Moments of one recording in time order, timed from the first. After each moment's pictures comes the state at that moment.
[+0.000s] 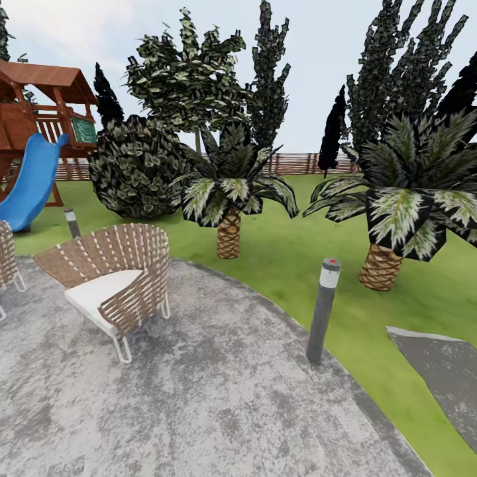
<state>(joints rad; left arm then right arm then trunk) 0.00 0.00 0.00 0.00 0.00 0.00 0.00 0.00 0.00 0.00 0.00 0.00 0.00 0.00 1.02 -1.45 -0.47</state>
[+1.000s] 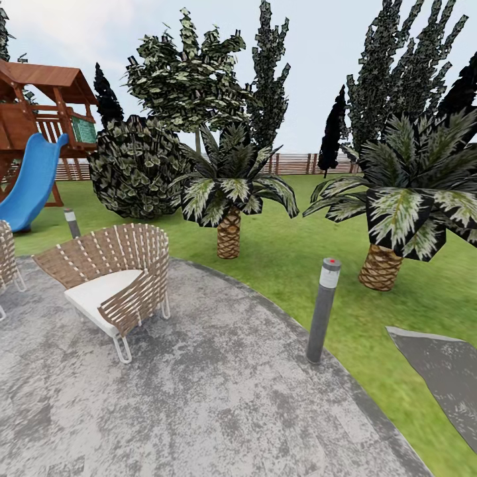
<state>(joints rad) 0.00 0.01 0.00 -0.05 0.00 -0.03 0.00 -0.02 -0.02 0.00 -0.11 0.00 -0.12 -0.01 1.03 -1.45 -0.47</state>
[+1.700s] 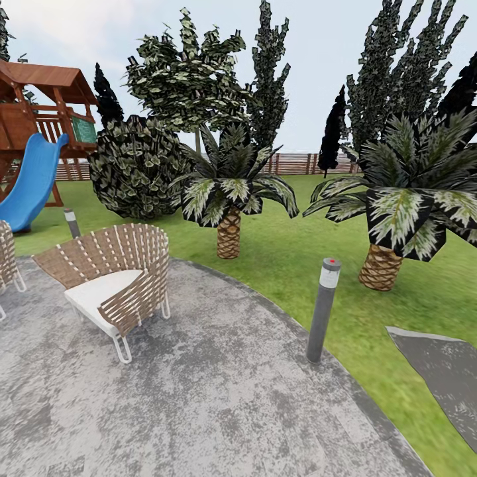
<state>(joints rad) -0.11 0.14 0.00 -0.25 0.01 -0.39 0.01 -0.03 -0.10 -0.01 -0.54 0.00 -0.40 -0.01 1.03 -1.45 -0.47</state>
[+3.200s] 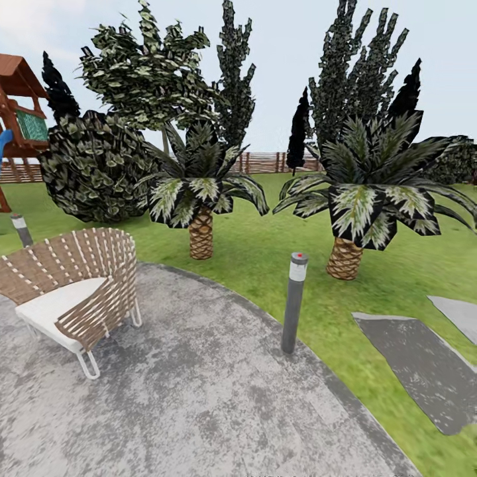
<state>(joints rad) -0.13 0.09 0.00 -0.31 0.01 -0.39 0.00 -0.03 -0.09 0.00 -0.54 -0.01 -0.40 0.00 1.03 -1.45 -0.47</state>
